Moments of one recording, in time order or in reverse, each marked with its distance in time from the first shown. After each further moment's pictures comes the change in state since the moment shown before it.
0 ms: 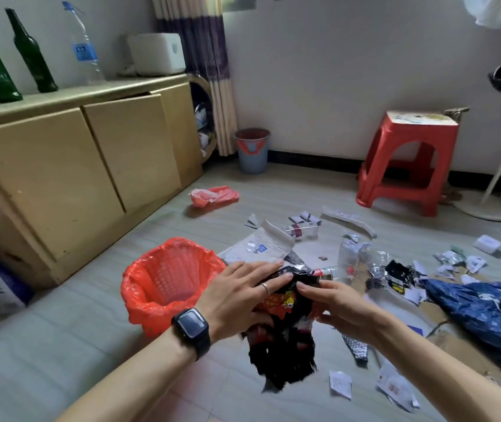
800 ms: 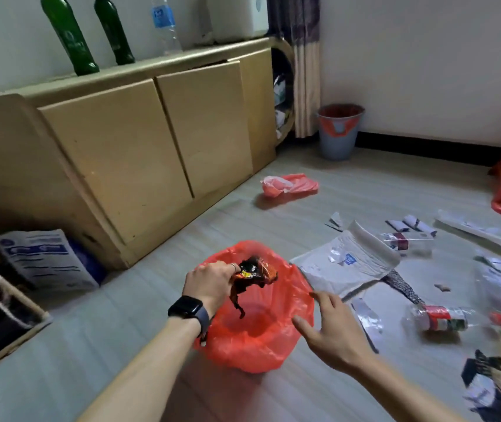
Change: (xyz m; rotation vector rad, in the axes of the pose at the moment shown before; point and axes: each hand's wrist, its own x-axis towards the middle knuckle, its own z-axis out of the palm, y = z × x) left_hand -0.087 -0.237 0.111 0.074 -0.219 -0.921; right_hand 0.228 0.044 0.128 -0.965 0.239 -0.268
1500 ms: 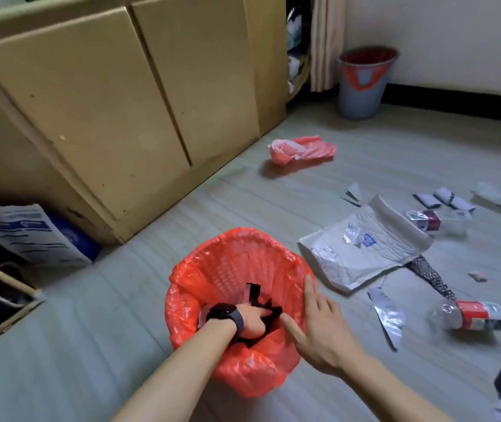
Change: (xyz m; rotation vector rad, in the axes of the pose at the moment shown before) left_hand 0.026 0.032 0.142 -0.264 -0.999 -0.064; right_hand 0.059 0.016 0.061 -0.098 -0.263 0.006
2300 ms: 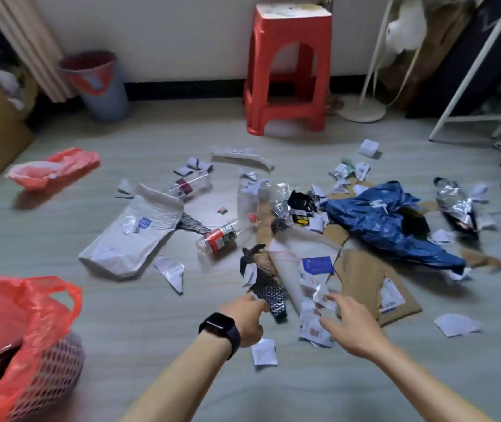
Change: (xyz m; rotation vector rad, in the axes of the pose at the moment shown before) left_hand -0.079 0.366 0.191 0.511 0.015 0.688; right_hand -0.358 0.321 -0.081 0.144 0.271 0.776
